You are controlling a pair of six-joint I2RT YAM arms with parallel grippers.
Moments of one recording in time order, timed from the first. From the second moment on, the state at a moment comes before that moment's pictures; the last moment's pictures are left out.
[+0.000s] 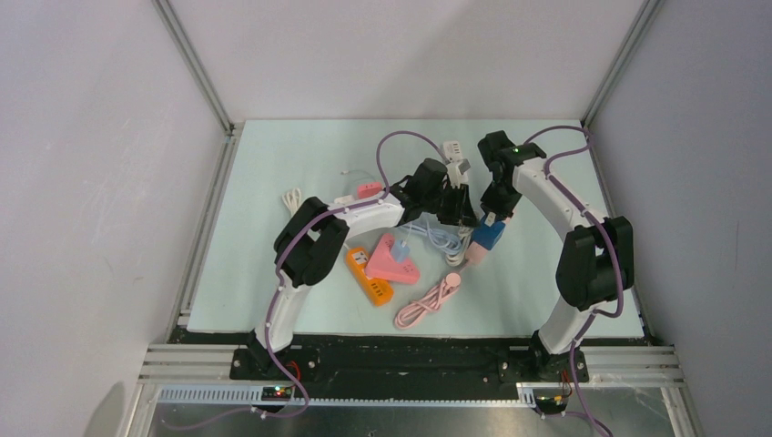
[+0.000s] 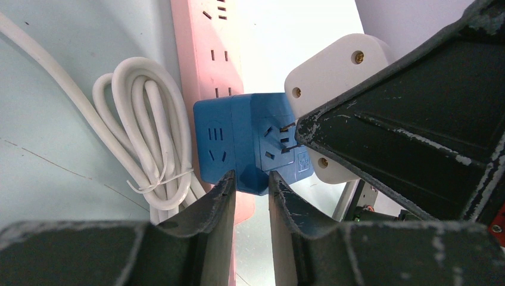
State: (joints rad) left arm -0.79 2.19 1.59 0.02 0.52 -0.64; right arm 0.32 1.73 1.48 -1.08 0.28 0.91
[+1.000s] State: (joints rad) left arm -0.79 2.19 1.59 0.05 0.53 -0.67; right arm 0.40 1.67 1.36 -0.98 0.41 1.00
